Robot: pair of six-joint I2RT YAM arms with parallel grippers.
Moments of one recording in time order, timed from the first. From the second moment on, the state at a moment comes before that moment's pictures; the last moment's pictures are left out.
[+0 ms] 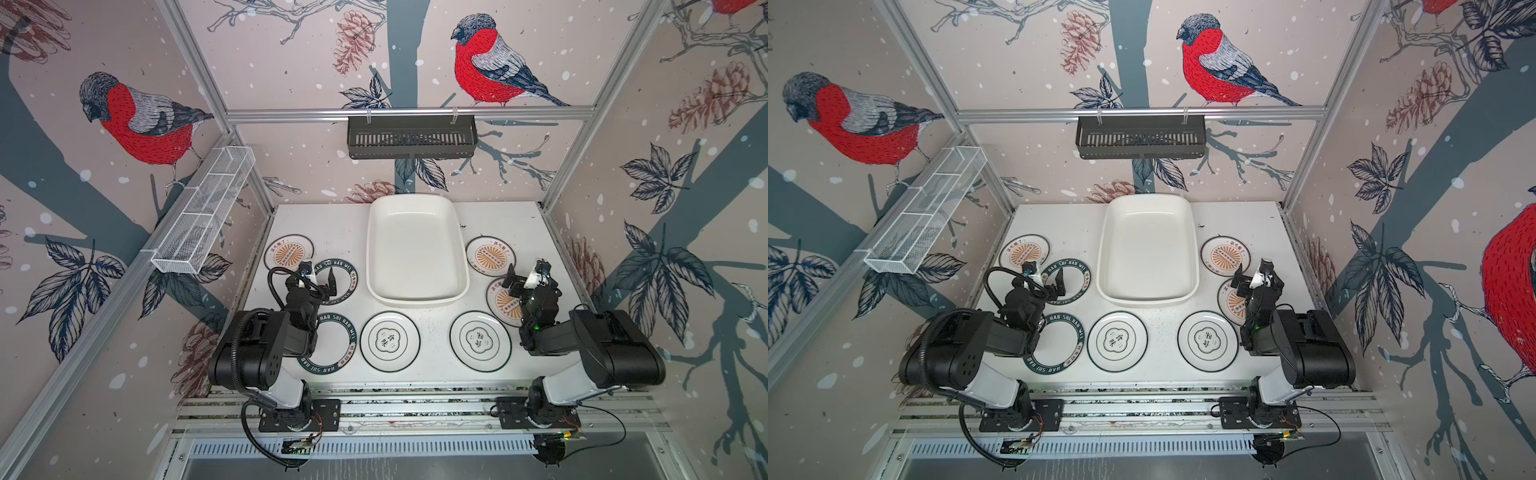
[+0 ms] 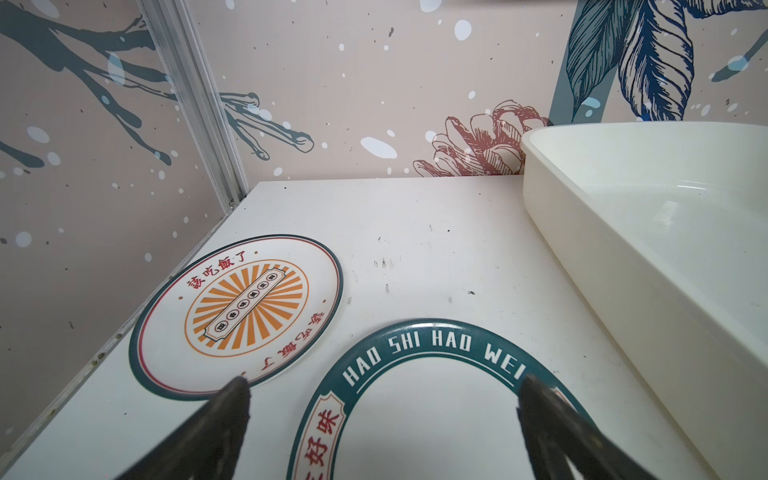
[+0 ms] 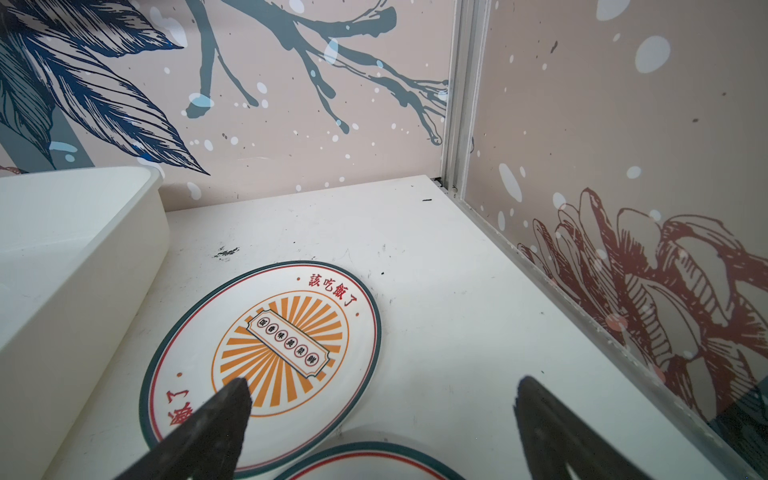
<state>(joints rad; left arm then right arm) -0.04 1.56 0.21 1.22 -0.06 0.03 0.02 1.54 0.19 1.23 0.21 0.05</state>
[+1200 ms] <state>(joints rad) -0.04 1.28 0.59 0.47 0.00 0.06 0.04 1.29 0.69 0.38 0.05 0.35</state>
